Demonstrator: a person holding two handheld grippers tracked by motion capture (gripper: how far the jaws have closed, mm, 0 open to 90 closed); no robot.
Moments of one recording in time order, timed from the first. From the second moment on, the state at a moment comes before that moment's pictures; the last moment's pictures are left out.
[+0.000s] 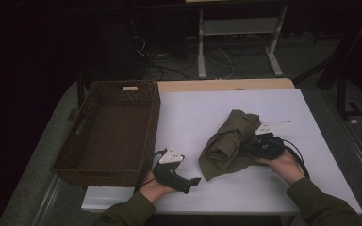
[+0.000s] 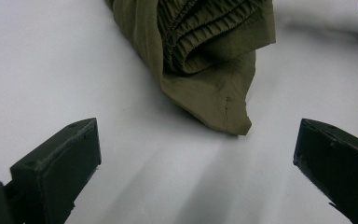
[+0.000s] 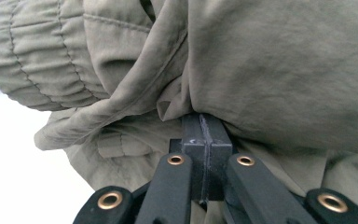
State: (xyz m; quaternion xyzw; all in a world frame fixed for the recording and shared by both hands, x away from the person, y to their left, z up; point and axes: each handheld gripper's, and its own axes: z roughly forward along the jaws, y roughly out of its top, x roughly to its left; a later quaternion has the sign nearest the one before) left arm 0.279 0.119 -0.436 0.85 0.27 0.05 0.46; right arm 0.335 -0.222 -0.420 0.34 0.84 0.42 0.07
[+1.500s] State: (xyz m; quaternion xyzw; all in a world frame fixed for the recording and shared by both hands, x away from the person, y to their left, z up) left arm 0.278 0.120 -0.435 0.84 0.27 0.05 0.46; right arm 0.380 -0.168 -0.417 0.33 0.83 0.44 0.07
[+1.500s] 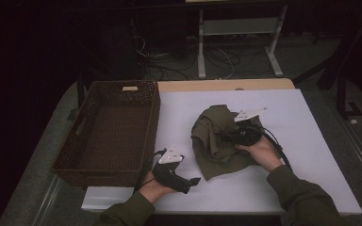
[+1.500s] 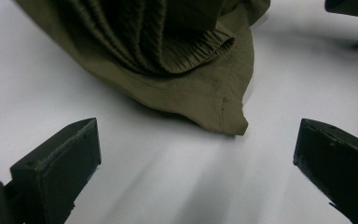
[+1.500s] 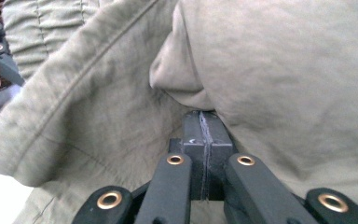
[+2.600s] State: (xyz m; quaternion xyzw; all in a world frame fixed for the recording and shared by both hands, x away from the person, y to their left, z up) left arm 0.278 0.120 -0.435 0.84 0.27 0.05 0.46; right arm 0.343 -0.237 -0.410 0.37 0.83 0.39 0.10
